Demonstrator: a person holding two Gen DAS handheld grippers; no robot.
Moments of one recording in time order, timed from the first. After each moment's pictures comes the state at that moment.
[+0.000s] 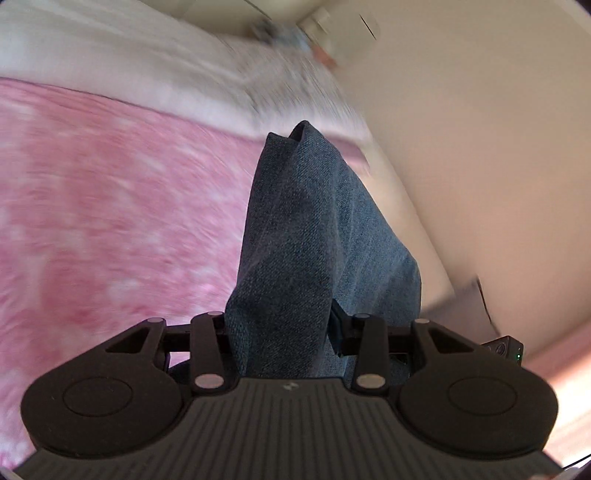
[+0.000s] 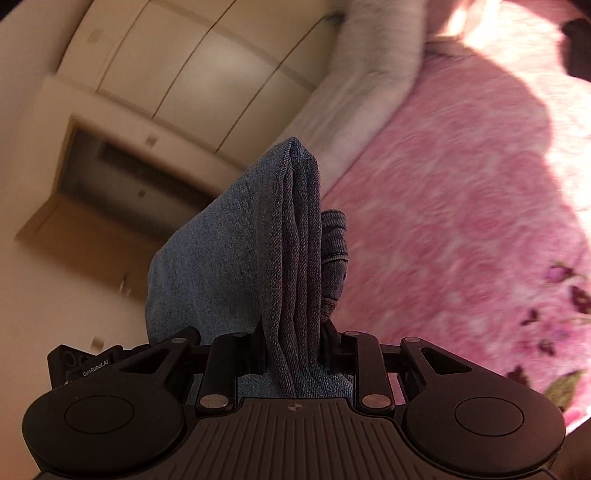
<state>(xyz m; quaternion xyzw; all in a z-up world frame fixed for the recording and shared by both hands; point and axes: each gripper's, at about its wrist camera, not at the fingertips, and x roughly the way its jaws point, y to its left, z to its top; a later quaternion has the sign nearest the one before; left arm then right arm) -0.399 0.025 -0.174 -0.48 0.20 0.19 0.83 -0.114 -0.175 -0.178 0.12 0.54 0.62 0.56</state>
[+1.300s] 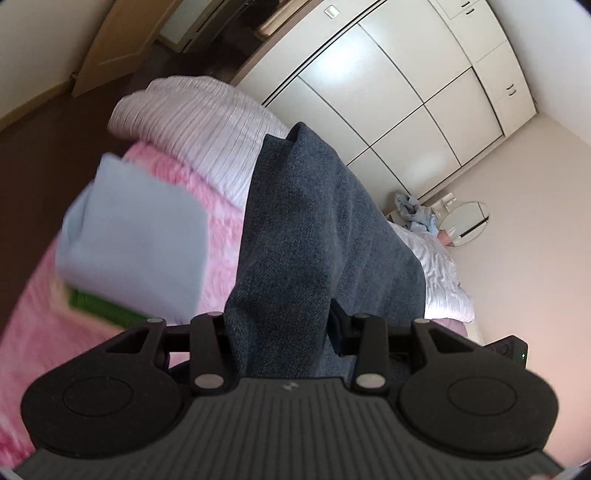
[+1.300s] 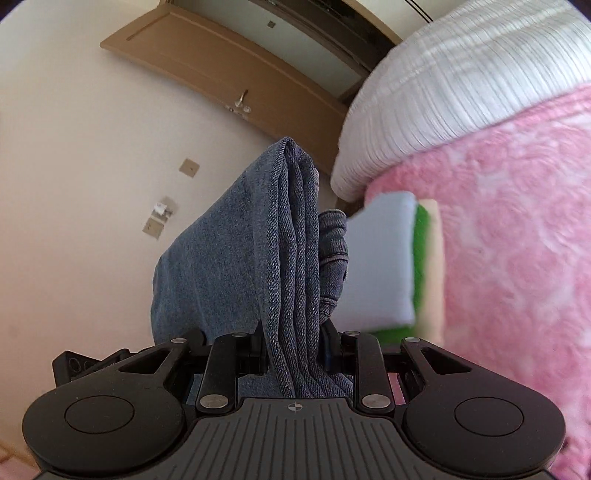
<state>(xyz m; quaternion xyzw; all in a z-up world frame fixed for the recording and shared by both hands) -0.985 0.197 -0.131 -0.49 0.07 0.41 0.77 -0.684 0.149 -0.169 -0.01 0.54 0.76 0.36</state>
